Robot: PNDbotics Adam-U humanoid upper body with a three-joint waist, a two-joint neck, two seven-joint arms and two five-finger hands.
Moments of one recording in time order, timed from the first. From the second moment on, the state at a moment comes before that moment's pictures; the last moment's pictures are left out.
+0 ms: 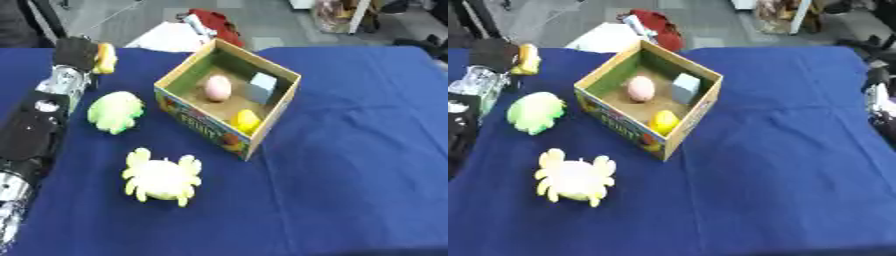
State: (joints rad) left arm -0.94 0.52 0.08 -0.68 -1.59 0.13 0.13; right arm -0.32 -0.34 -0.04 -1.71 0.19 -0.13 -0.09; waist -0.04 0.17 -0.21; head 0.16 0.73
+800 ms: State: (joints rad) left arm -0.92 0.53 -0.18 -1.10 -1.13 -0.22 -0.07; right arm -0.32 -0.34 -0.04 -1.70 0.20 -0.13 -0.09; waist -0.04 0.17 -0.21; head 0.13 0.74
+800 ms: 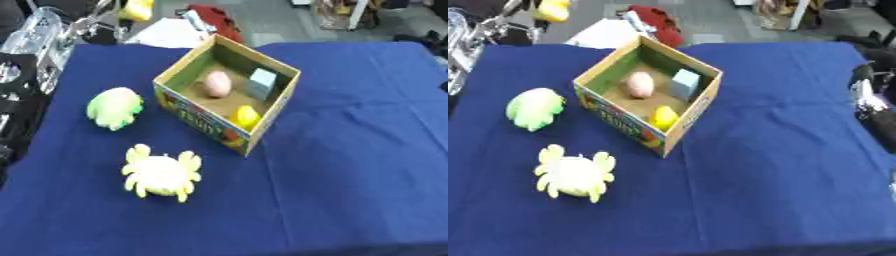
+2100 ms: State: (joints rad) left arm -0.75 0.71 -0.17 -1.36 -0.77 -0.28 -0.38; right arm -0.31 -0.33 -0.04 -1.70 0.20 -0.13 -0.08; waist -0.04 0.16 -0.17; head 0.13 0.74
